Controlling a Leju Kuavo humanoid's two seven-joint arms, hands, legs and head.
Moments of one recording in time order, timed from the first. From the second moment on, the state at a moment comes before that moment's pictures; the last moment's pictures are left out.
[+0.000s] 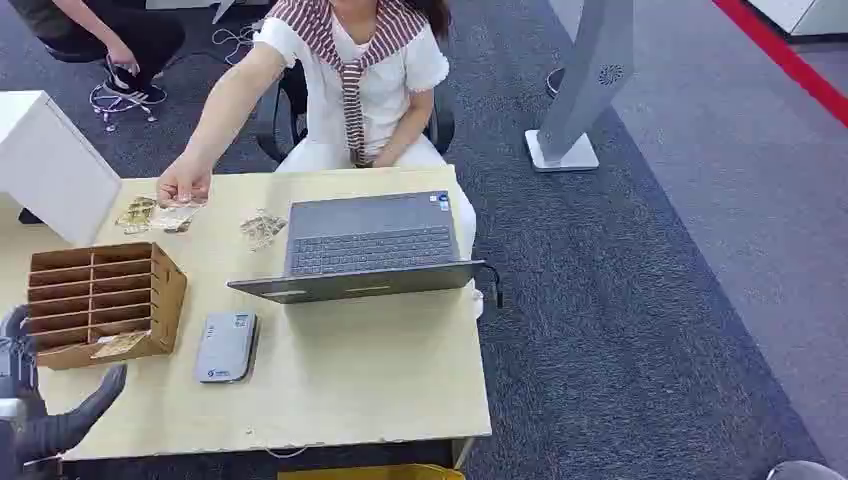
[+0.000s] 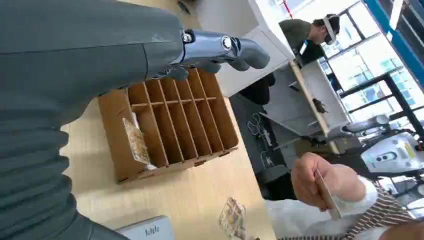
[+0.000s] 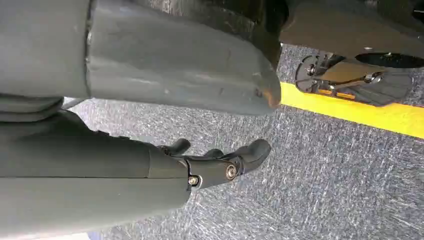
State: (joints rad) left arm 0.05 -0.14 0.42 -1.72 -0.37 -0.23 -0.36; right arm -0.03 0.15 -0.69 -0.23 0.91 -0.10 0.08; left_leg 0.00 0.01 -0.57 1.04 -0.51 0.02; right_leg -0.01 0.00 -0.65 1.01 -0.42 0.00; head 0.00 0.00
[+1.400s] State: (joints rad) left arm -0.63 0.14 0.02 -1.02 -1.03 0.31 -0.03; right arm -0.05 0.16 -0.60 -0.21 1.10 -0.06 0.14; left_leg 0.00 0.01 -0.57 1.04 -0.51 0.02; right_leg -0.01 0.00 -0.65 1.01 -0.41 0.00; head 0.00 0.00
